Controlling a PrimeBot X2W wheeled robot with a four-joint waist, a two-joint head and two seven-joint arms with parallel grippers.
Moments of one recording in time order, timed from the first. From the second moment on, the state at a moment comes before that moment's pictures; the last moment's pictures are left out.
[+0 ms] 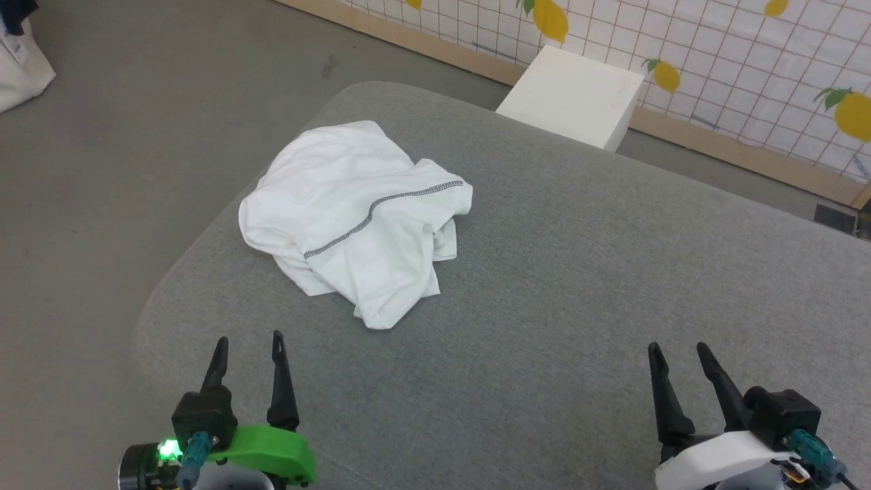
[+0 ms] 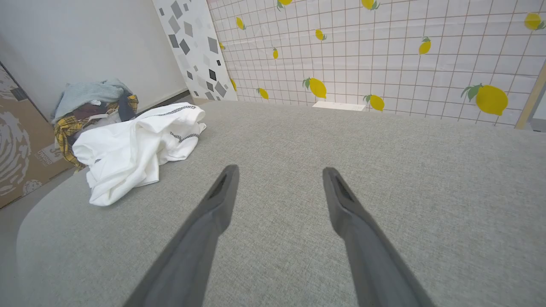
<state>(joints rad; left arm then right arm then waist) 0.01 0.05 -0.05 0.15 -0.11 0.10 -0.25 0.02 -0.05 0.00 0.26 0.22 0.13 -0.26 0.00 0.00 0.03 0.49</state>
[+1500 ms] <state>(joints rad) -0.85 0.22 -0.02 0.88 -0.47 -0.08 0.58 -0.09 -0.05 -0.06 -0.13 0.00 0.13 -0.06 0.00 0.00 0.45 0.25</state>
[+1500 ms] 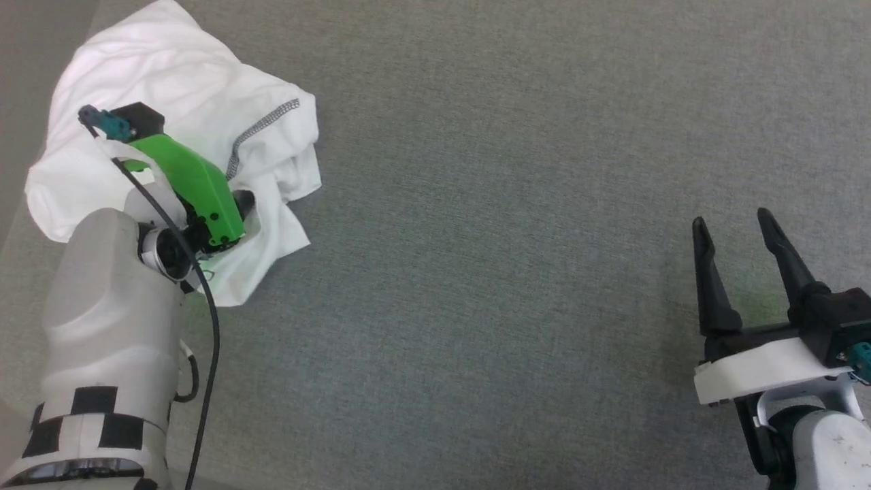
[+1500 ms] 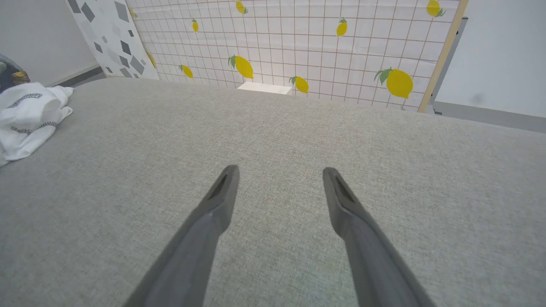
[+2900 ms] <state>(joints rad) -0.95 0.11 -0.50 0.59 -0.71 -0.12 0.28 -0.06 -0.05 -0.03 0.16 0.24 0.13 -0.24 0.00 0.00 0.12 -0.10</state>
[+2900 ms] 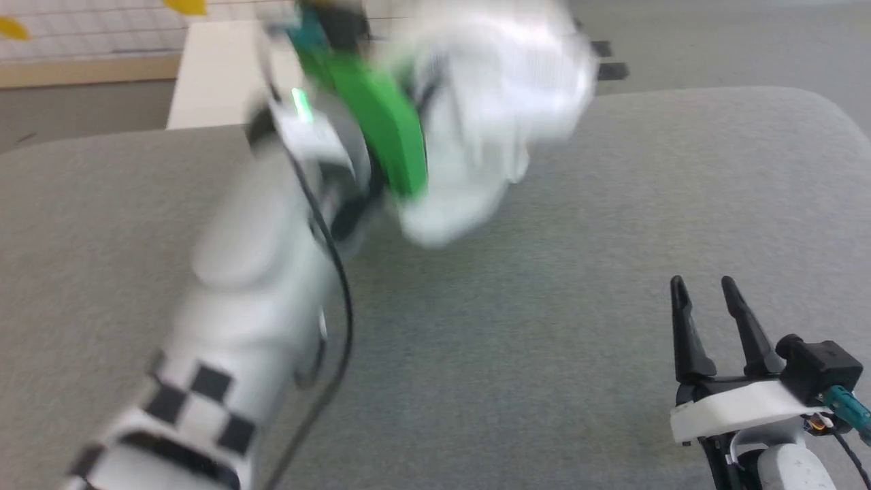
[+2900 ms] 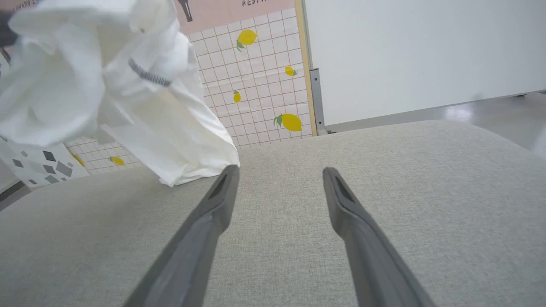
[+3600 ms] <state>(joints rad) -0.64 0.14 -0.43 0.49 -0.90 -0.08 0.21 -0.02 -0.05 -0.03 0.17 0.25 0.13 -0.26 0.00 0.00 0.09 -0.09</state>
